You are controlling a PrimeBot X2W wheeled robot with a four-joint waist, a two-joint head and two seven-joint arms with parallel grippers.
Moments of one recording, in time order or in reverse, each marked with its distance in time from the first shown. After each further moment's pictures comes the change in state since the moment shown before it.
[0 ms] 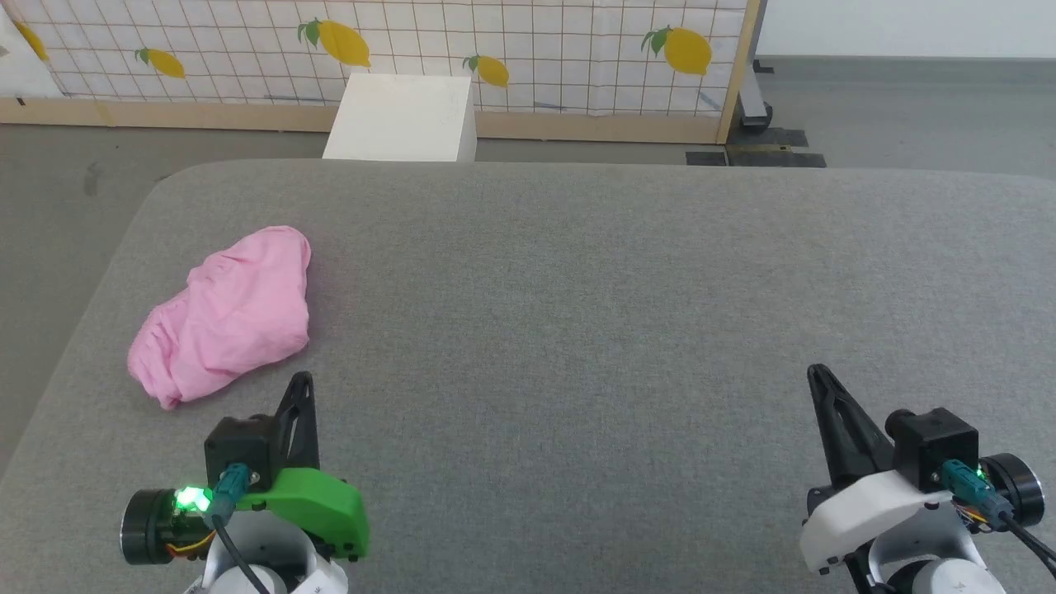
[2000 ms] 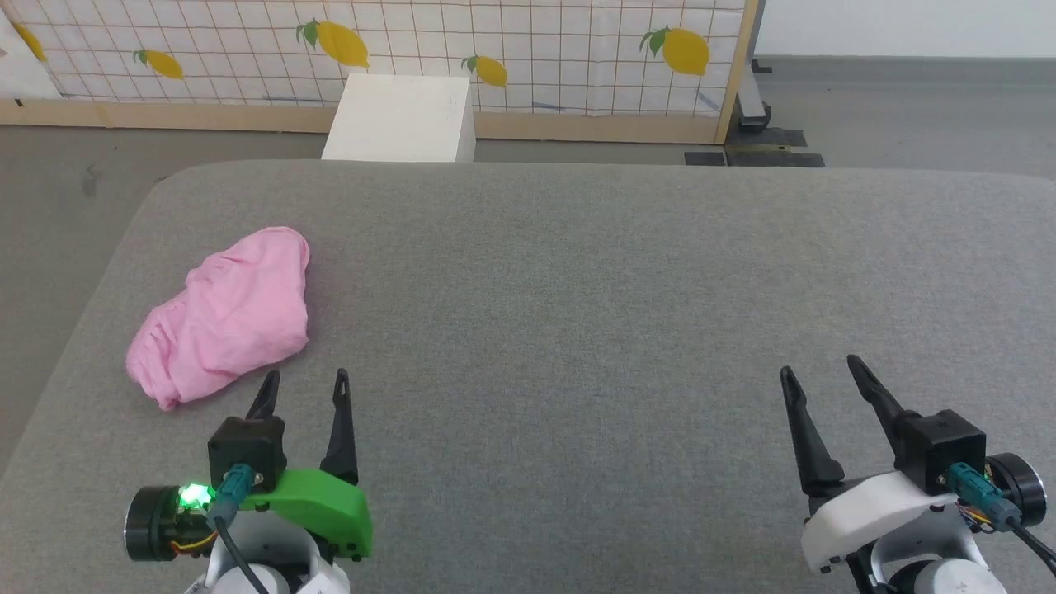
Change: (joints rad) left arm 0.000 0.008 -0.017 -0.005 -0.010 0.001 -0.010; right arm 0.000 -0.001 -0.001 -0.001 0.013 0.000 -0.027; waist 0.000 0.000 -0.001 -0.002
